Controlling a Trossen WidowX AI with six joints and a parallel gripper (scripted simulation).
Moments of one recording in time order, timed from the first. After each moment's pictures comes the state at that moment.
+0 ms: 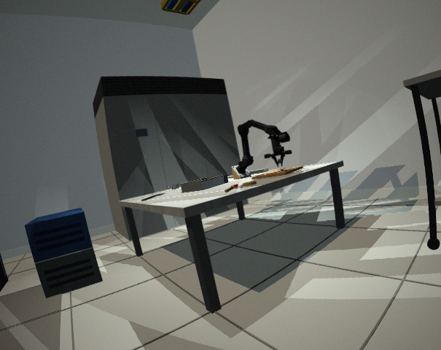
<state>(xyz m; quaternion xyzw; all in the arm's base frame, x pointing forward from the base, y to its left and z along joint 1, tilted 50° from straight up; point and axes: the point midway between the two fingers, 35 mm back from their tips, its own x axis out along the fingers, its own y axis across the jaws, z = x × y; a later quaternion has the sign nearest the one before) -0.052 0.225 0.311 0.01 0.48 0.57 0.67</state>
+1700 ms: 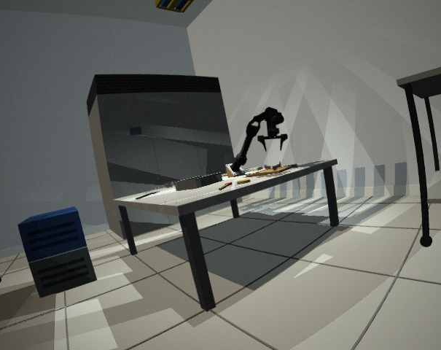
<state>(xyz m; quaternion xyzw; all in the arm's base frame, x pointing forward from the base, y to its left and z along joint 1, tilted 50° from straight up) 0.043 0.228 0.447 0.02 0.45 0.52 0.73</state>
